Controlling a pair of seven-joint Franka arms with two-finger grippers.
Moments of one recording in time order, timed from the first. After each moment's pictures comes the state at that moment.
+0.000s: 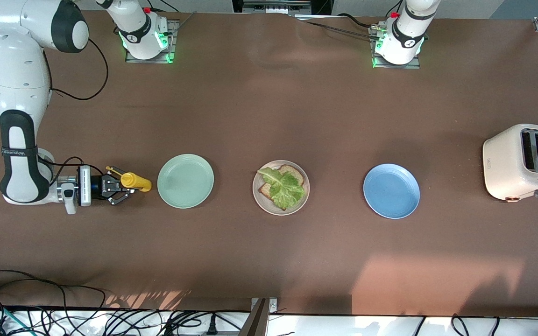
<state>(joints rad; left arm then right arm) 0.85 0.54 -0.64 -1.31 0.58 1.45 0.44 -0.06 0.97 -0.25 -1.43 1.13 1.52 -2.29</state>
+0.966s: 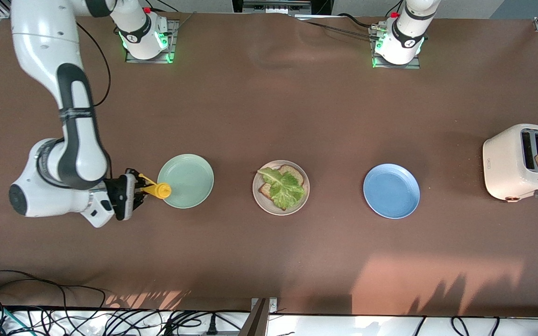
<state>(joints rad) 0.86 0.53 -0.69 -1.28 0.50 1.45 0.44 0.39 0.74 -0.37 -1.38 0.63 1.75 -1.49</state>
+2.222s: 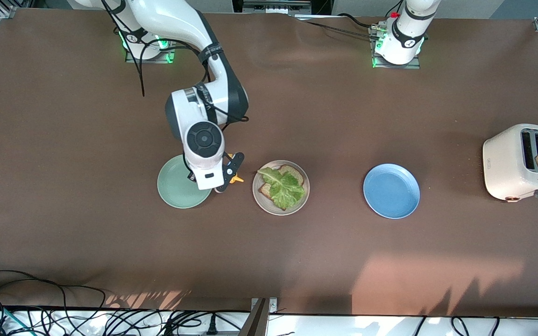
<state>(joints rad) 0.86 0.53 -0.69 -1.28 0.50 1.45 0.44 1.02 0.80 -0.64 -1.28 0.27 1.70 -0.66</state>
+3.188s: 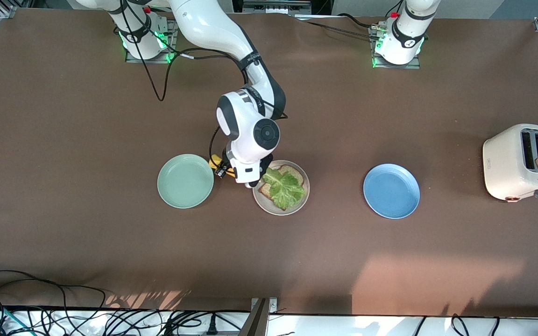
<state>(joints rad) 0.85 0.53 -0.69 -1.28 0.50 1.47 0.44 1.14 1.02 -0.71 -1.13 0.24 1.65 -0.50</state>
